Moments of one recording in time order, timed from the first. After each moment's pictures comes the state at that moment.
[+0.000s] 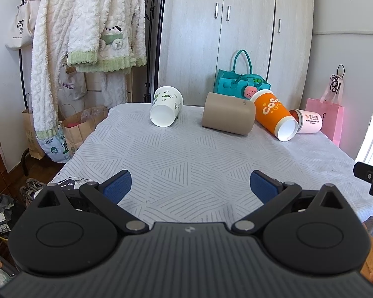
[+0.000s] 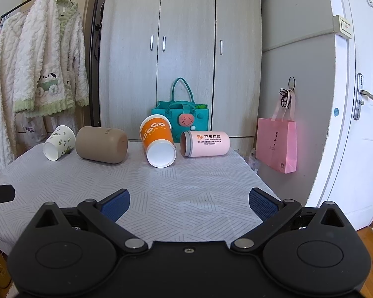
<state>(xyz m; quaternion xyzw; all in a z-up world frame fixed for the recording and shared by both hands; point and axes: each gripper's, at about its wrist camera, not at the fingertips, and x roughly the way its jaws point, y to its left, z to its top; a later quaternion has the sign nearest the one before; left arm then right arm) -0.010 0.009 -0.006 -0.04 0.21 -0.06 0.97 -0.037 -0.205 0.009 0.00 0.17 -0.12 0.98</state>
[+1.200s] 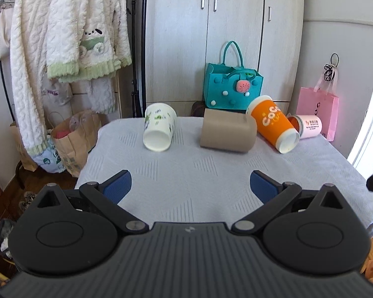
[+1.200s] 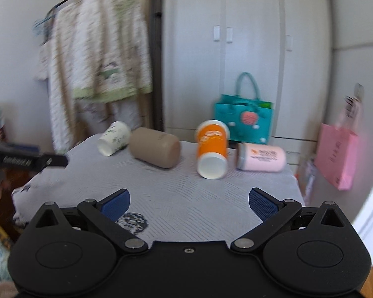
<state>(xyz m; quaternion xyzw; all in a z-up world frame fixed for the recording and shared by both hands) 0.057 0.021 0.051 0.00 0.26 -0.09 0.96 -0.006 -0.225 0.064 -0.04 0.23 0.08 0.97</state>
